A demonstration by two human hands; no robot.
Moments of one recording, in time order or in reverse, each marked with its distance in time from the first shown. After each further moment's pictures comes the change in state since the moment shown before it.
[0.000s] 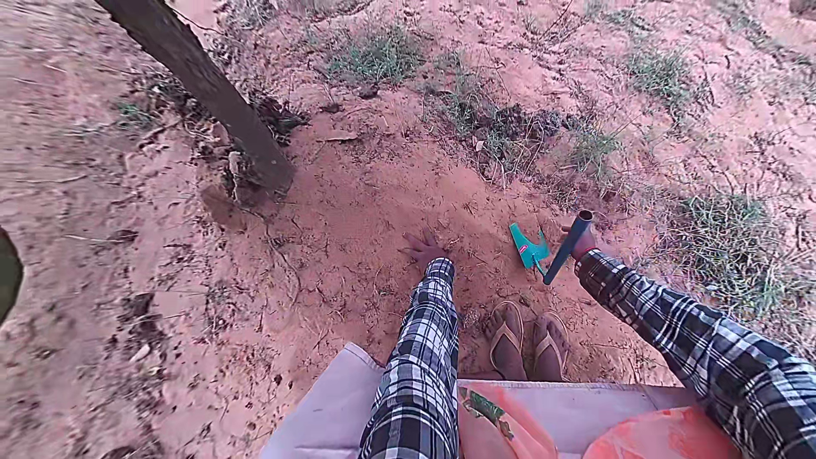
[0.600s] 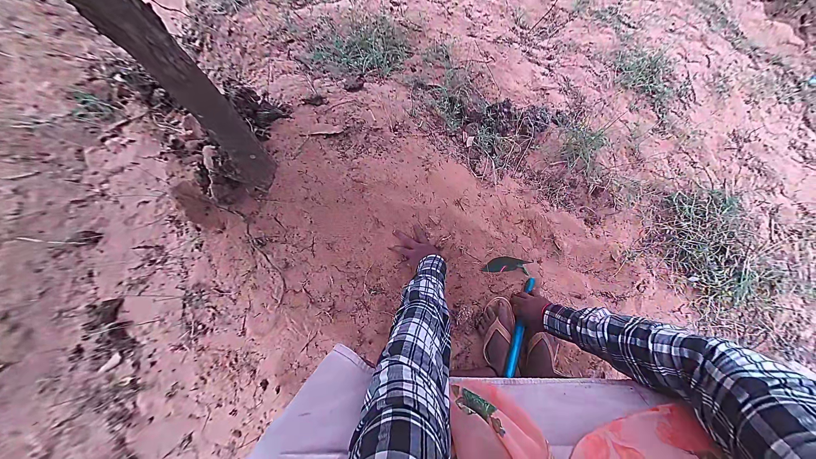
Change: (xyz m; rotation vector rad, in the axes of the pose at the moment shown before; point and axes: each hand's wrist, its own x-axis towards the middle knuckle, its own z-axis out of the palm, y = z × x) left_hand 0.006 0.002 0.007 0.032 0.005 0.000; right_hand -0.102 0.073 0.083 -1.088 -1.018 -0.647
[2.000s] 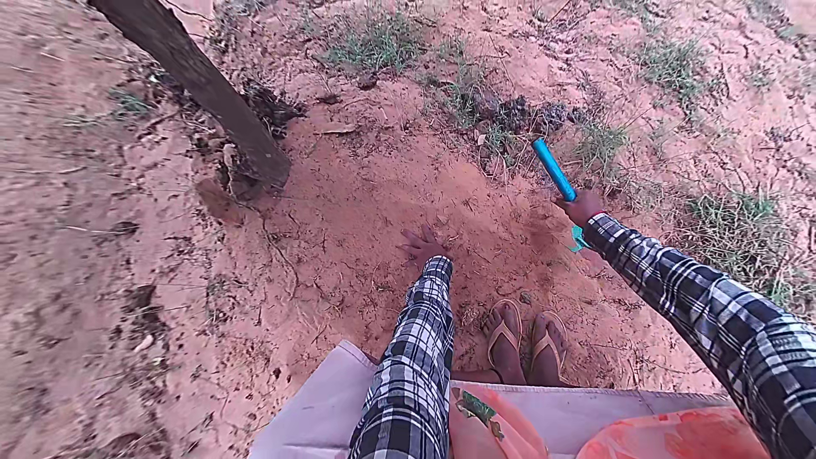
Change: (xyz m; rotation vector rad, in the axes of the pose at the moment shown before) left_hand -0.003 0.000 -0.002 -0.044 0.021 -0.007; right_hand -0.036 0.141 -0.182 0.782 0.850 0.573
